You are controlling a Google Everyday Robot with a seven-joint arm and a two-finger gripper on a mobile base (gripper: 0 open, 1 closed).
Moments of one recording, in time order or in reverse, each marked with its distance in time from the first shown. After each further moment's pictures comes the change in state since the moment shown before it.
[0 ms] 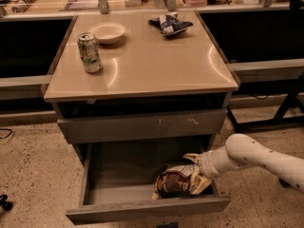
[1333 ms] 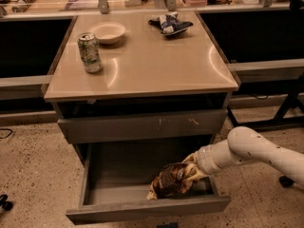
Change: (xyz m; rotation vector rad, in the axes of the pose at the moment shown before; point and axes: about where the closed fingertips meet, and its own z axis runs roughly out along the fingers) arm -0.044 -0.006 -0.030 0.018 -0.061 -0.016
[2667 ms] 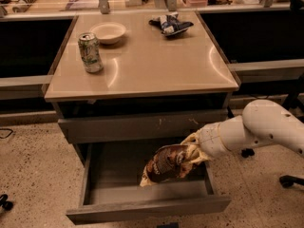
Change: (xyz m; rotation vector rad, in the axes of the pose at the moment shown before) arm -0.110 -0.026 -0.105 0.084 -0.029 -0.170
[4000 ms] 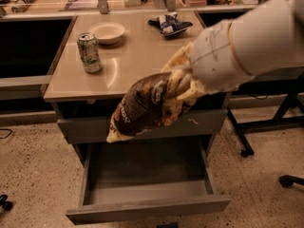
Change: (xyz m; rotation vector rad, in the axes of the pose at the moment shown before) arm -0.232 -0.099 -0.182 0.184 0.071 -0.156
